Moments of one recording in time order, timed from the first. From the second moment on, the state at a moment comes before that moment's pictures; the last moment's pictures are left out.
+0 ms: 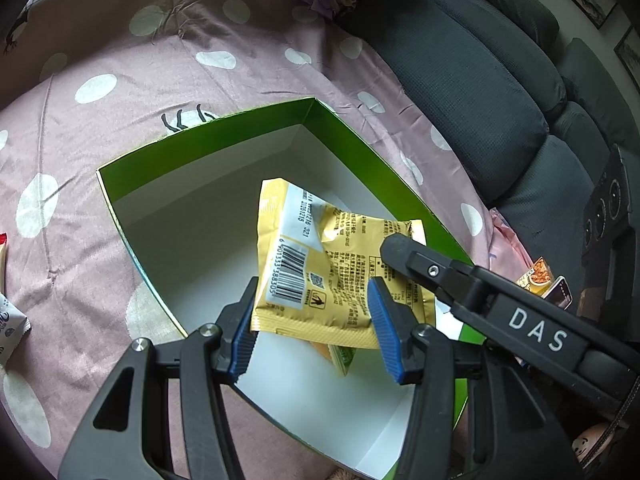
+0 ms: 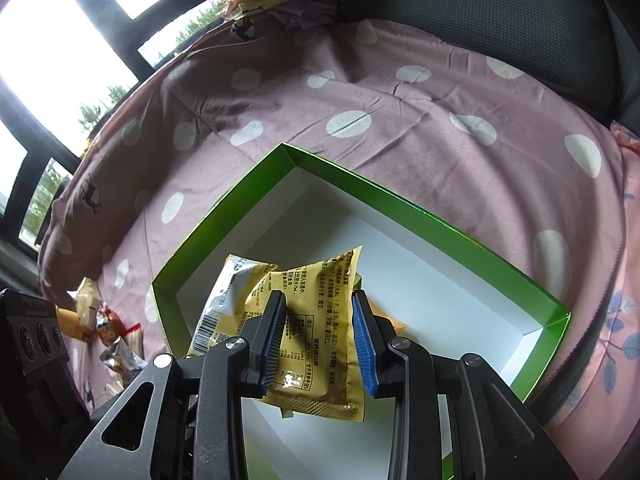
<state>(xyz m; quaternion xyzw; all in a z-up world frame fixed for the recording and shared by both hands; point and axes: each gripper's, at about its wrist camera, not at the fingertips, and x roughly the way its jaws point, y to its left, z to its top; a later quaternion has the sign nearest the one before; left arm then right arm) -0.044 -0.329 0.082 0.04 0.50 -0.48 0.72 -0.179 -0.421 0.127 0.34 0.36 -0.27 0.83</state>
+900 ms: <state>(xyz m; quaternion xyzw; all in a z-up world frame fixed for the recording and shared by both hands) -0.049 -0.335 0.080 0.04 0.50 -0.48 0.72 -0.182 -0.422 0.127 0.34 0.36 -0.28 0.82</state>
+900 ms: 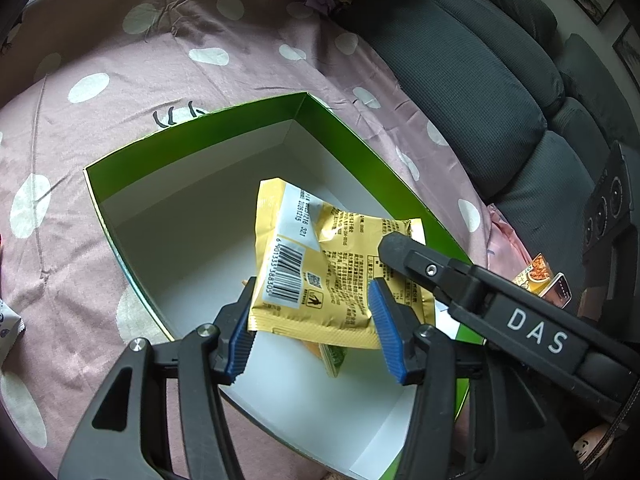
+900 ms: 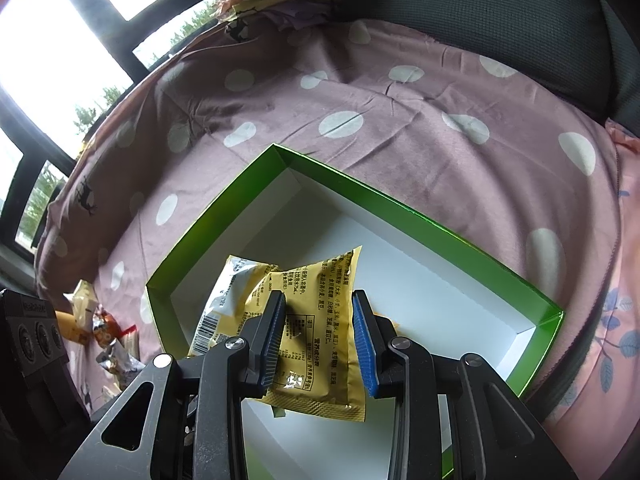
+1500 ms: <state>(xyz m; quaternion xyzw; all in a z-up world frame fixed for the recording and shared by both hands) -0.050 -0.340 0.079 0.05 0.50 -0.48 0.72 -0.186 -0.424 0.127 0.34 0.36 -0.29 0.82</state>
